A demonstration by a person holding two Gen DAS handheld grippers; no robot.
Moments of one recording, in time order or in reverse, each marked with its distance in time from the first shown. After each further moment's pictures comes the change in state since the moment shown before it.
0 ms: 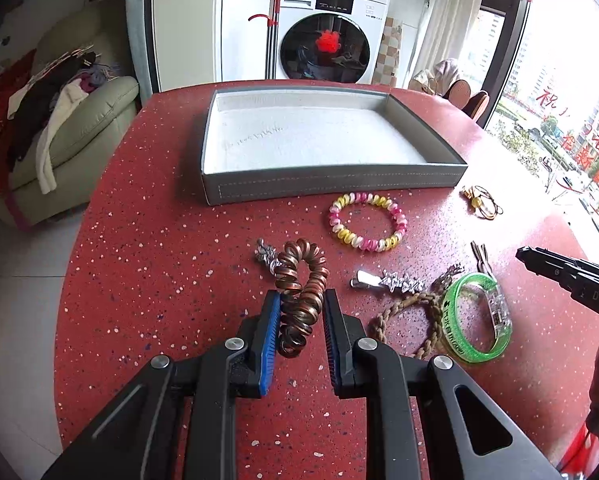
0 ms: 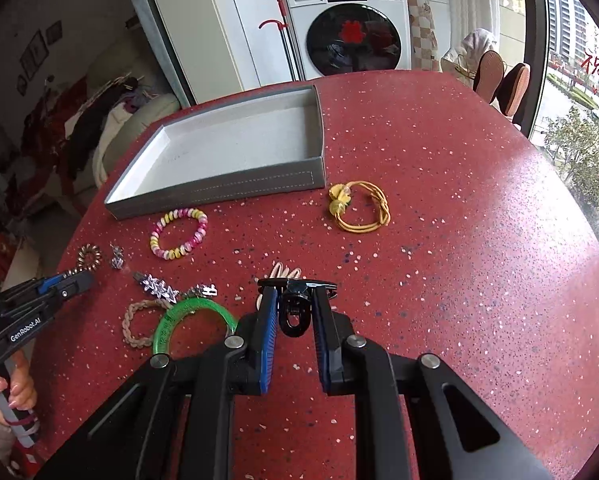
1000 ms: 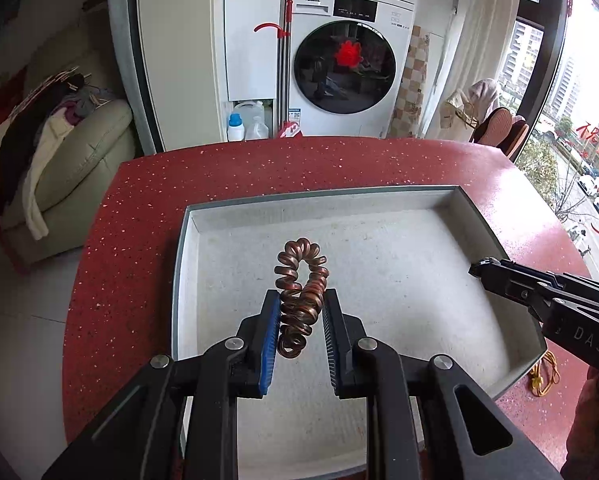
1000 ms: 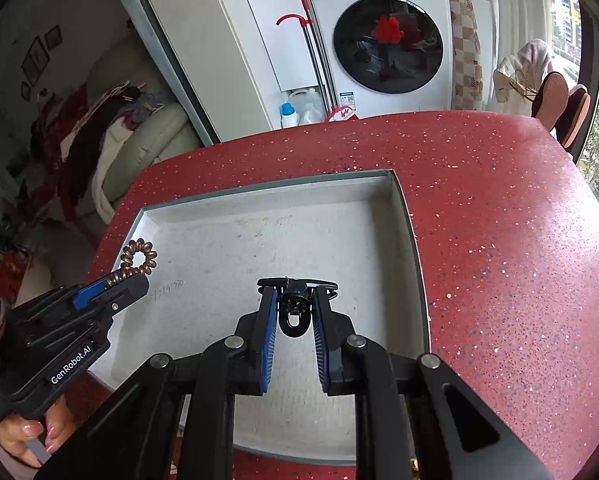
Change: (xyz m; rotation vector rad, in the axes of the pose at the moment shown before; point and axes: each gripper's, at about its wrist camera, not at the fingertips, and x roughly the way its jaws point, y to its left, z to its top) left arm 0.118 0.014 0.174 -0.011 0.003 0.065; right arm 0.151 0.030 0.165 -0.003 0.054 0.051
